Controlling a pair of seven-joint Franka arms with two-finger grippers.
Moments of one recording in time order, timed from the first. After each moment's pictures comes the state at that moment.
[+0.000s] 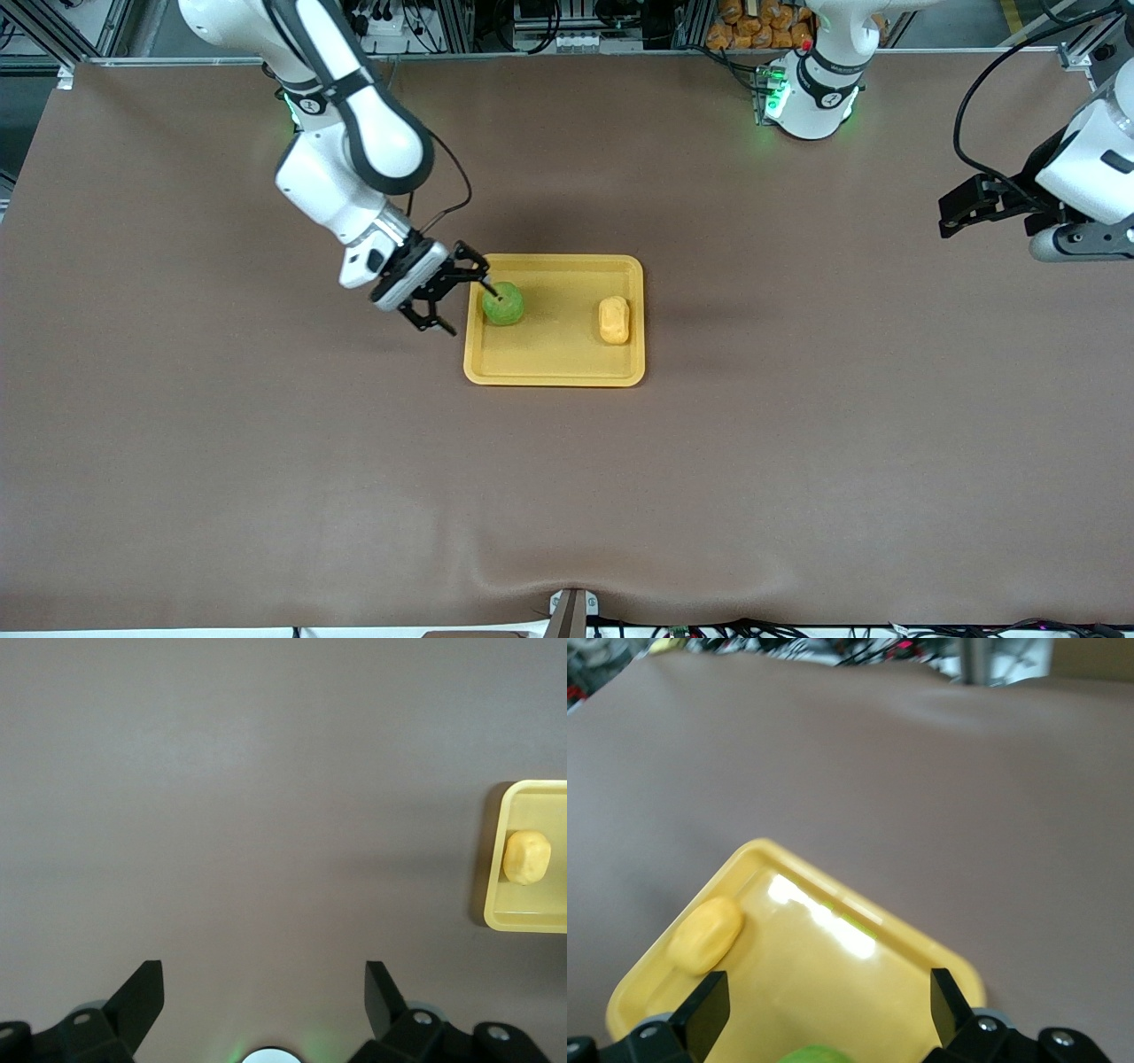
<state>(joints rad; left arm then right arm) 0.07 0.06 -0.22 -1.44 0.10 1.47 -0.13 0.80 0.20 -0.23 -2.20 1.57 2.82 -1.36</state>
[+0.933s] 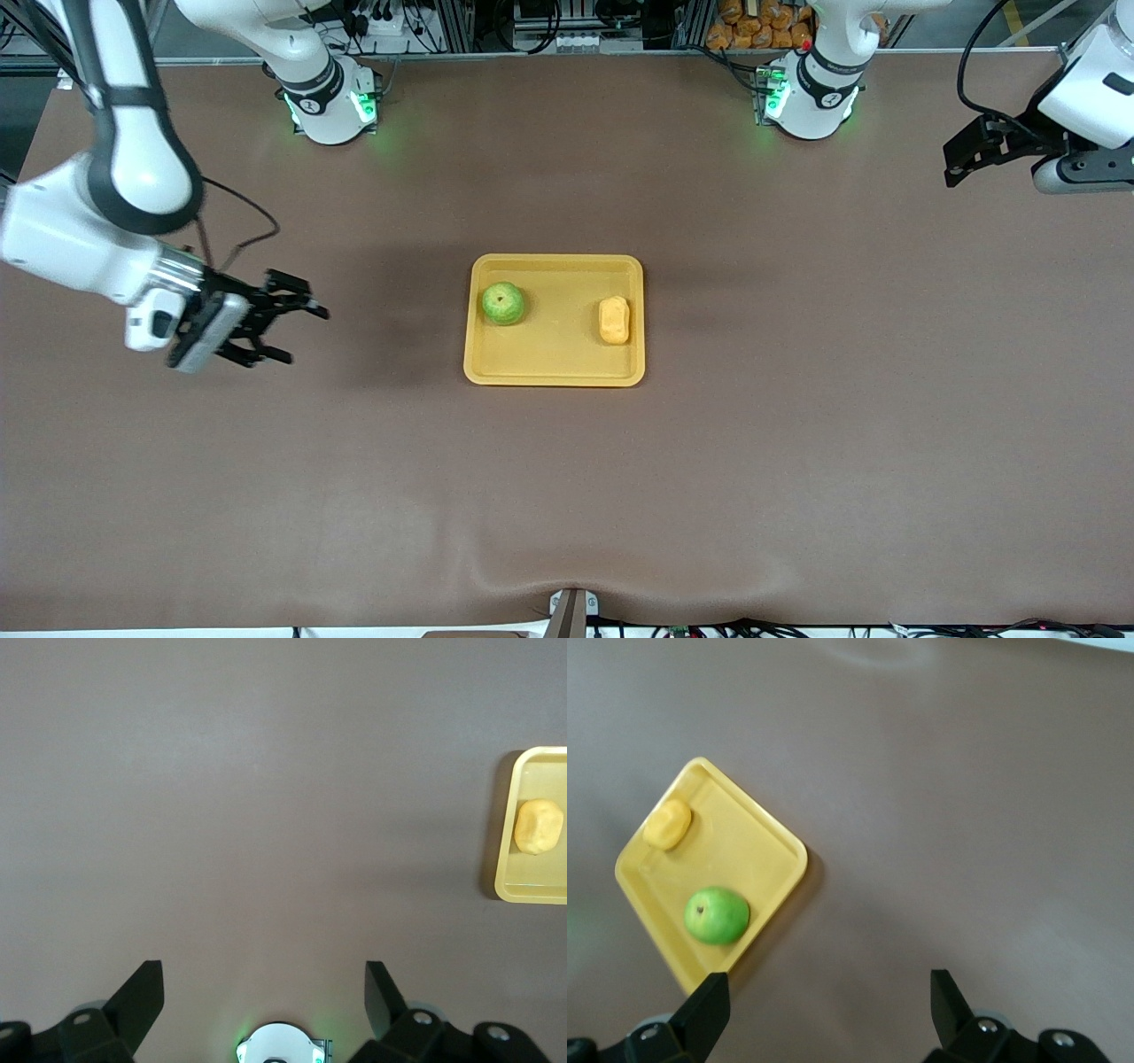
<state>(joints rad) -0.06 -0.11 -0.08 -1.60 0.10 1.46 -0.12 0.24 0.11 -0.26 -1.97 0.64 2.06 -0.94</state>
